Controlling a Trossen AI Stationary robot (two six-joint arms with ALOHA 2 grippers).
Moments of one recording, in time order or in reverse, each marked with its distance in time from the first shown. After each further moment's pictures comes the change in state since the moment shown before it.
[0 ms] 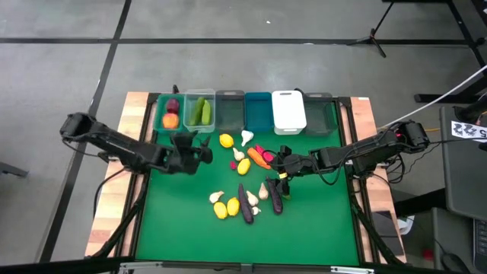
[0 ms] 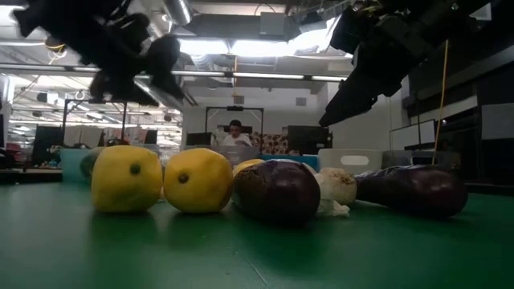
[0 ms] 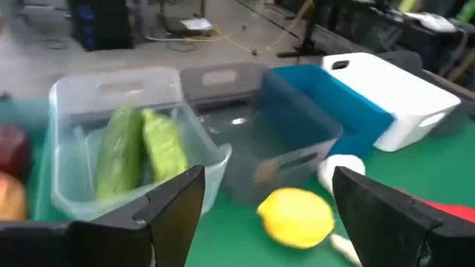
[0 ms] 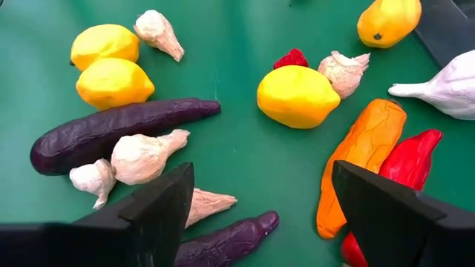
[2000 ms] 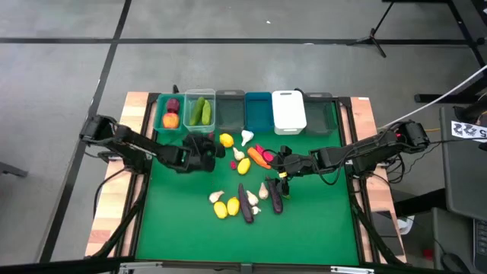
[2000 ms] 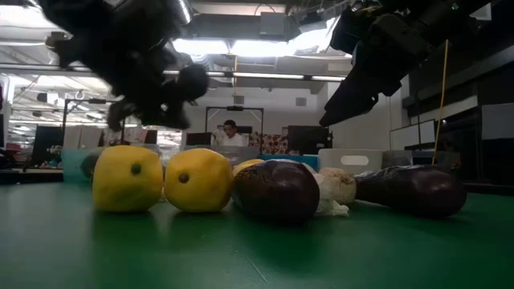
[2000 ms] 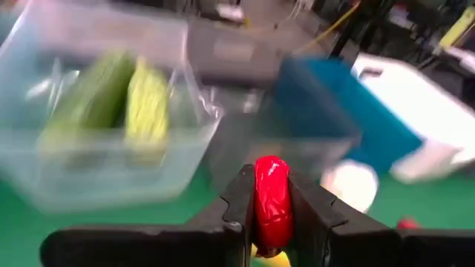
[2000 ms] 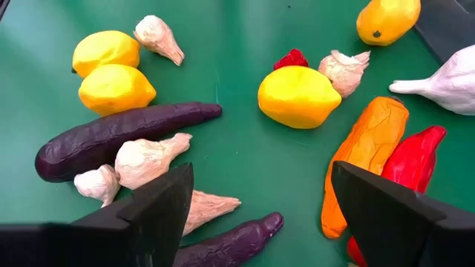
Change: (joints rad) left arm 0.109 0.281 0.080 0.176 0.023 -0.195; right arm 0.000 0.000 0.000 0.003 0.001 0.034
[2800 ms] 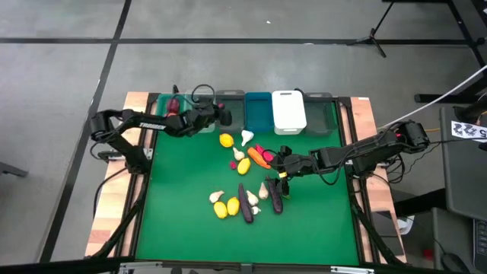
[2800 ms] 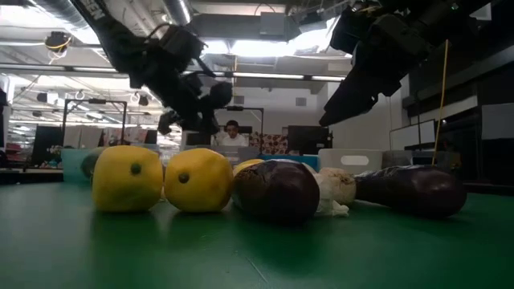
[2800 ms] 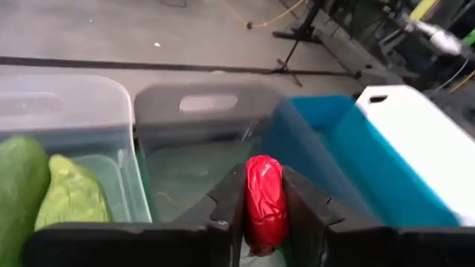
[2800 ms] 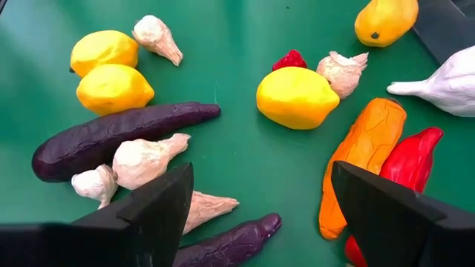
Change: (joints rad) left arm 0.546 0.071 0.061 0.396 0.600 0.549; right arm 0.000 0.000 0.000 0.001 0.007 -0.007
